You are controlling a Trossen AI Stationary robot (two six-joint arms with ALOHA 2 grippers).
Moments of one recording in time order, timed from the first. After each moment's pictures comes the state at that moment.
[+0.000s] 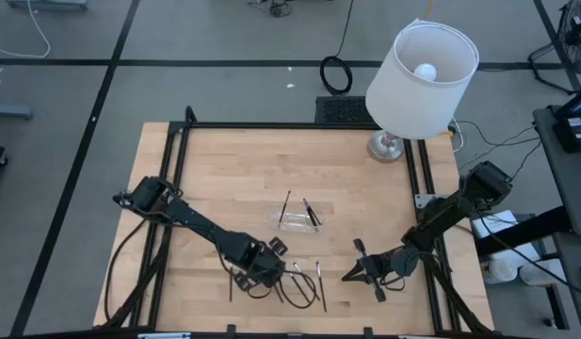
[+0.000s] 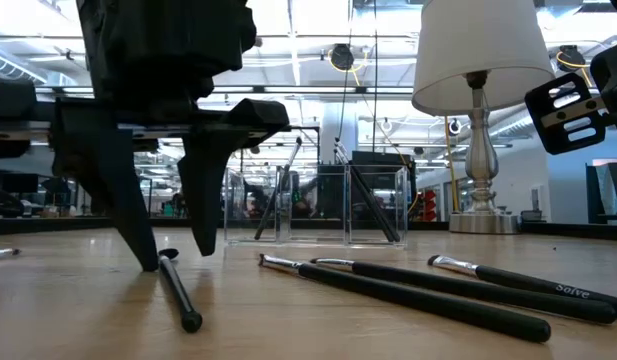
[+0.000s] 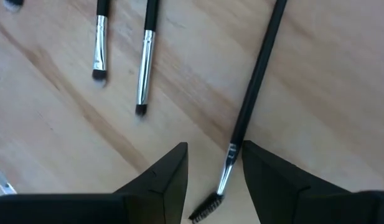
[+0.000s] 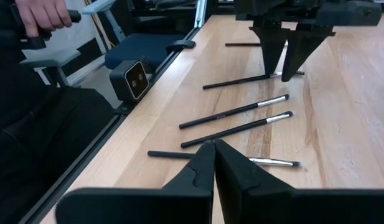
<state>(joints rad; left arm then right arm) -0.43 1.98 1.24 -0.58 -0.07 0.42 0.77 1.55 0.35 0.86 0.37 0.28</state>
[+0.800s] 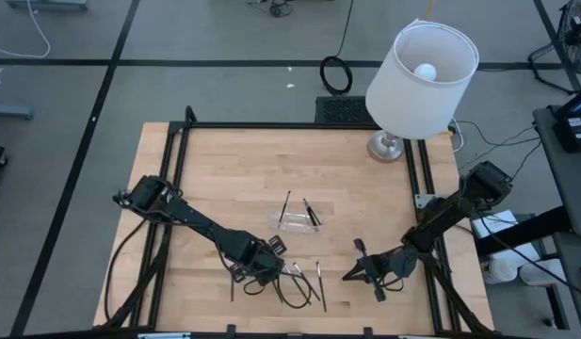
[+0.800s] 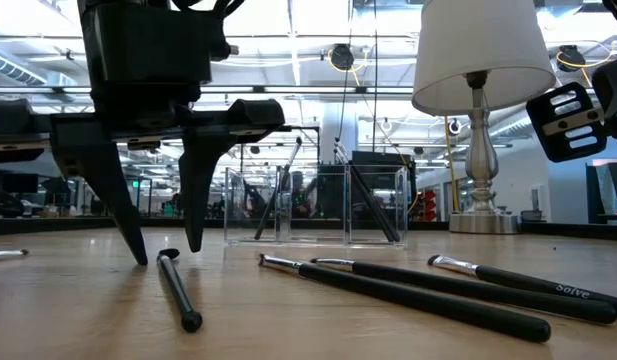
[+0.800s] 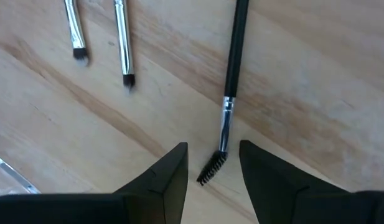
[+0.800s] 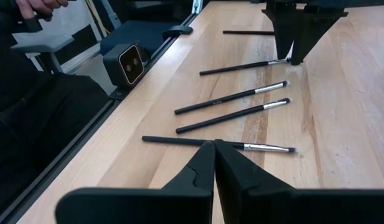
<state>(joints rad) -0.42 1.98 1.24 -0.69 -0.08 0.59 0.77 1.55 0.34 0.81 0.37 0.28</state>
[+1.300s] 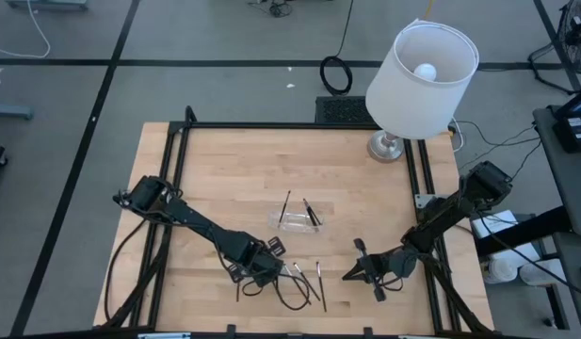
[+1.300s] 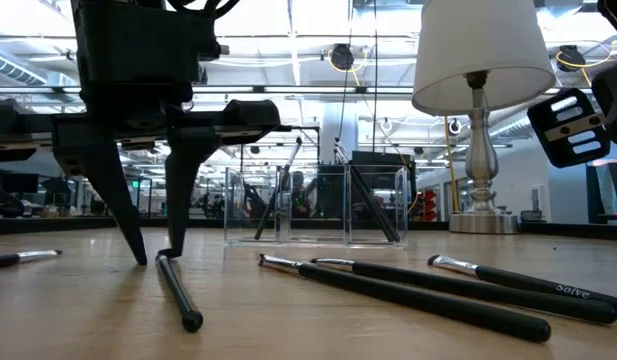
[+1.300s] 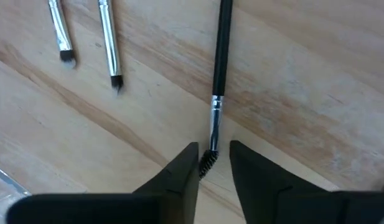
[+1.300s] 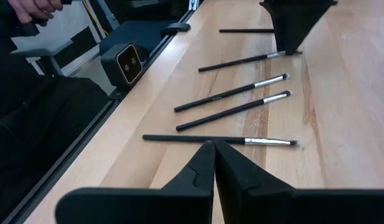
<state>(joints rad) -0.43 1.98 1.24 -0.69 -0.07 0.61 0.77 1.55 0.34 0.80 0.37 0.32</state>
